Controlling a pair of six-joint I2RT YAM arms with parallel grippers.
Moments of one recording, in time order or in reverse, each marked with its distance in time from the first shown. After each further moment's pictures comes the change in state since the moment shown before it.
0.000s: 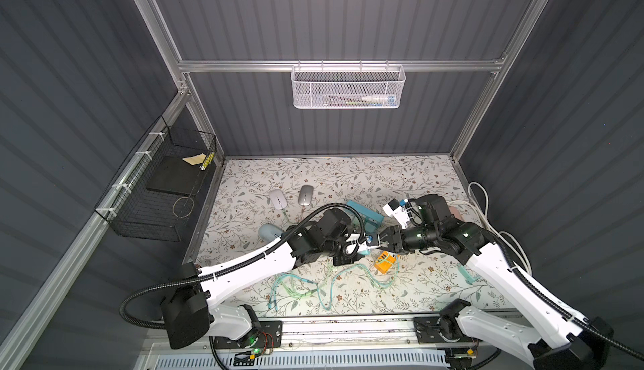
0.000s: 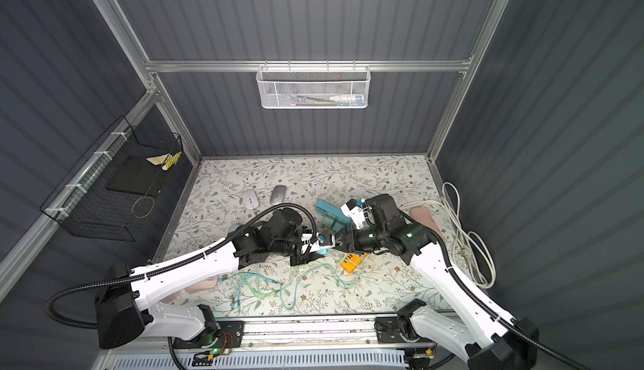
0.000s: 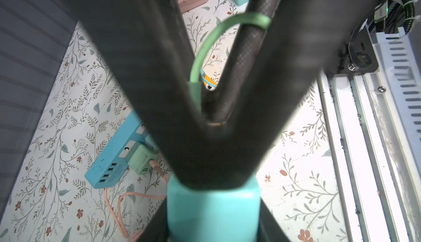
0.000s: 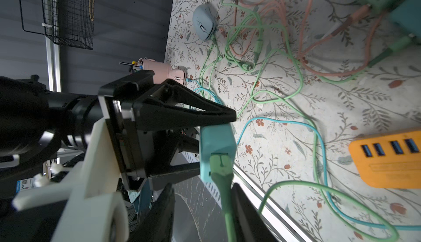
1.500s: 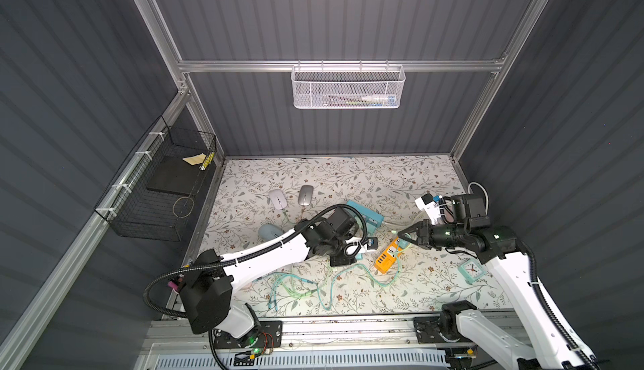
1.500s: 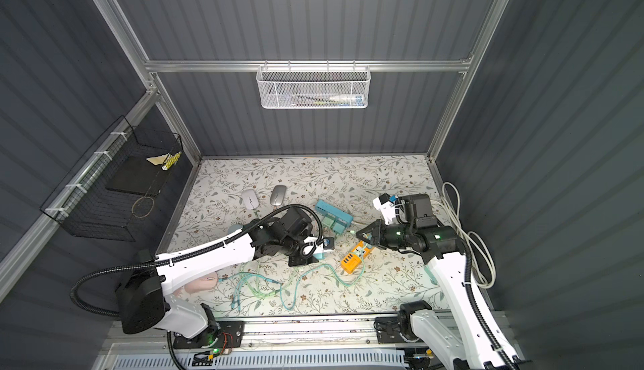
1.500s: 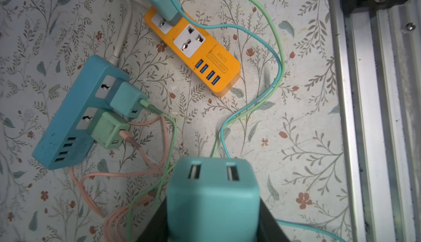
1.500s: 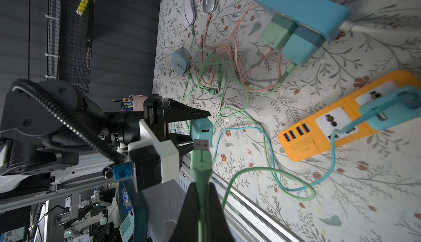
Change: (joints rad) left arm 0.067 0.158 0.097 -0.200 -0.003 0.054; right arm -0.340 -0.090 0.044 -0.226 -0.050 -0.174
